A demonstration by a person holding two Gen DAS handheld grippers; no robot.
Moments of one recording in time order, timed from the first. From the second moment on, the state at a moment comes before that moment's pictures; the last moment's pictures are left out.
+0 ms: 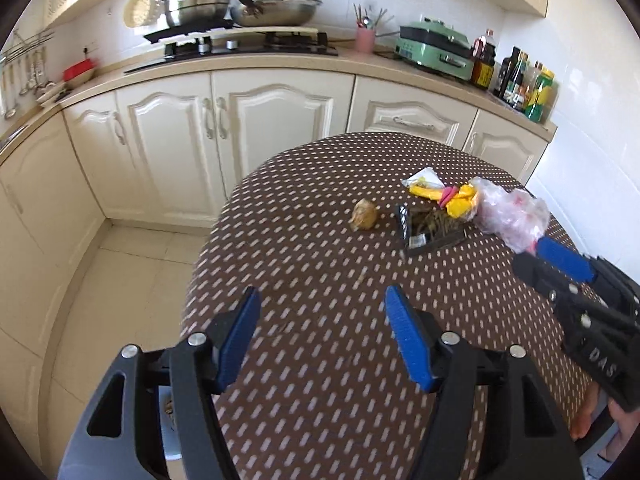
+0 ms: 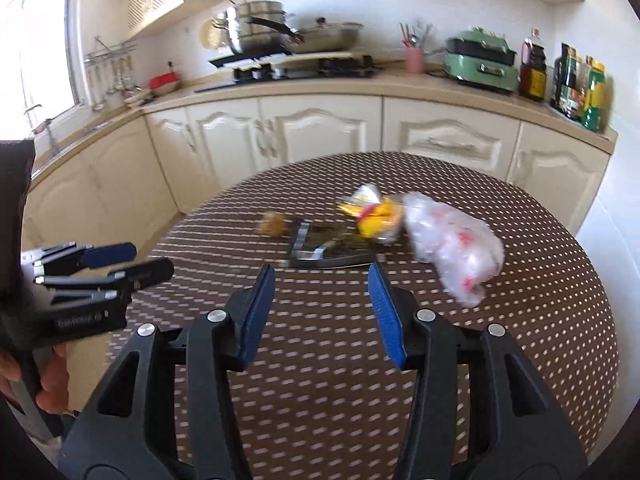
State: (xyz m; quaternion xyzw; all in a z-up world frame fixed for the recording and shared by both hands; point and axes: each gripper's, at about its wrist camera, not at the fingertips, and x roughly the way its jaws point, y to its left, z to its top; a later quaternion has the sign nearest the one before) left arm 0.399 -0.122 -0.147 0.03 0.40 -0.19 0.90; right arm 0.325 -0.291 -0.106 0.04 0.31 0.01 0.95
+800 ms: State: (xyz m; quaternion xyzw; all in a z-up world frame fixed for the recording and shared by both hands) left arm 0.502 -0.195 -0.184 0.04 0.43 -0.22 0.87; right arm 0.420 -0.300 -0.153 0.01 0.39 0.00 0.92
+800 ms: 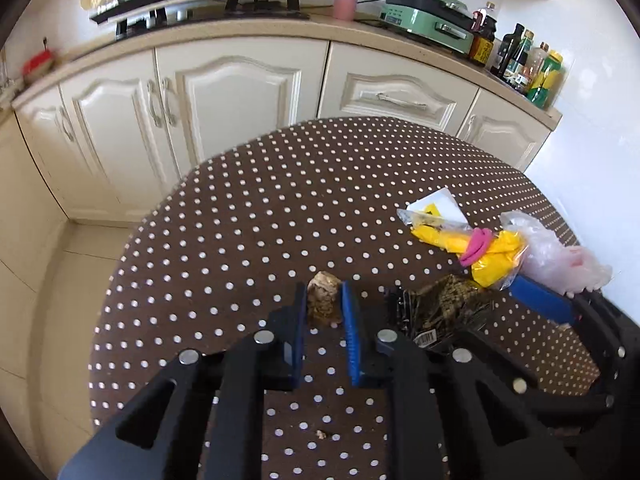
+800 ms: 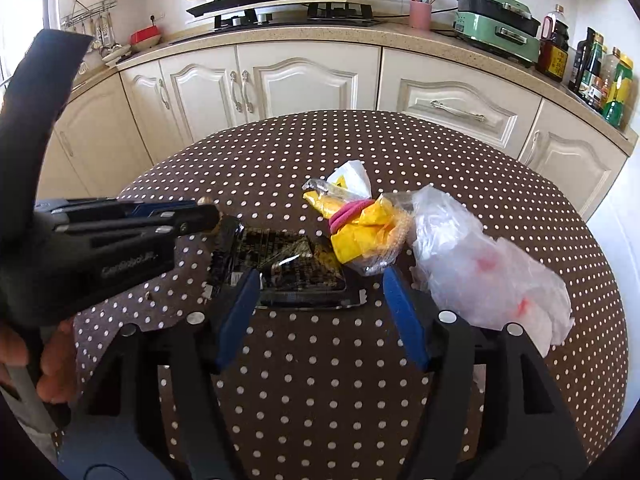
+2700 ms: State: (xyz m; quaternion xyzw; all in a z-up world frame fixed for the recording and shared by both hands) left arm 0.359 0.270 -0.330 -0.18 0.49 0.01 0.85; right arm 0.401 0.143 -0.257 -0.10 0.45 0.26 0.84
